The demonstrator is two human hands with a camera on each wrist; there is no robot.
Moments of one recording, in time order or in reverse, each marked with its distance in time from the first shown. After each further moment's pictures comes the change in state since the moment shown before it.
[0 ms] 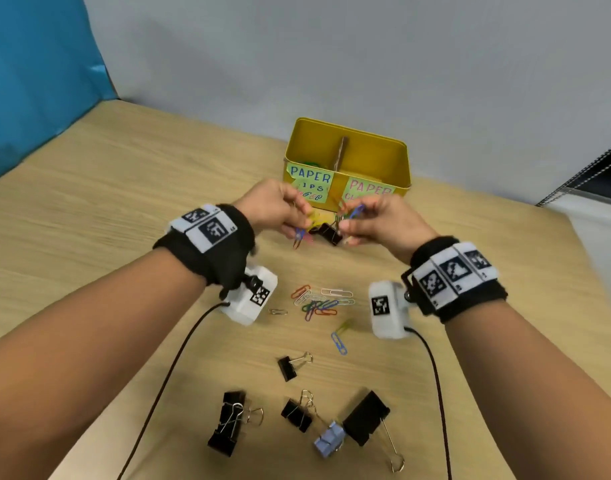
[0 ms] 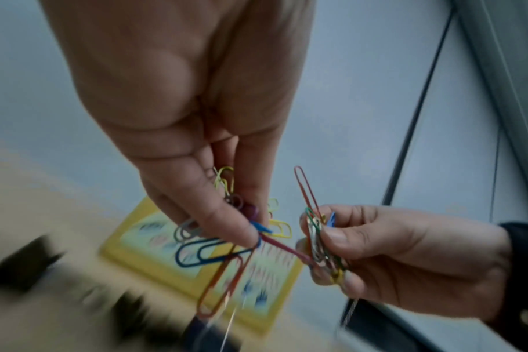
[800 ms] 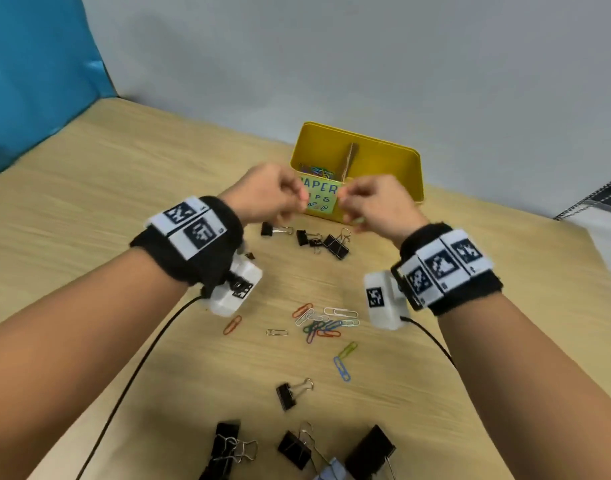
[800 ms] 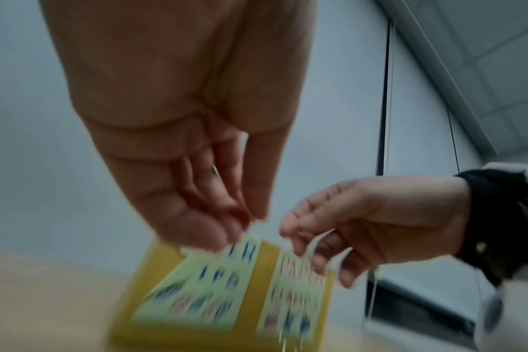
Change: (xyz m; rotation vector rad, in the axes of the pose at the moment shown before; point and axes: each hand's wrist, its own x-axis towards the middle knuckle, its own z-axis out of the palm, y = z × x) left_hand 0.008 0.020 -0.020 0.273 0.084 0.088; right_hand 0.032 -0.032 0.008 -0.406 0.112 -0.006
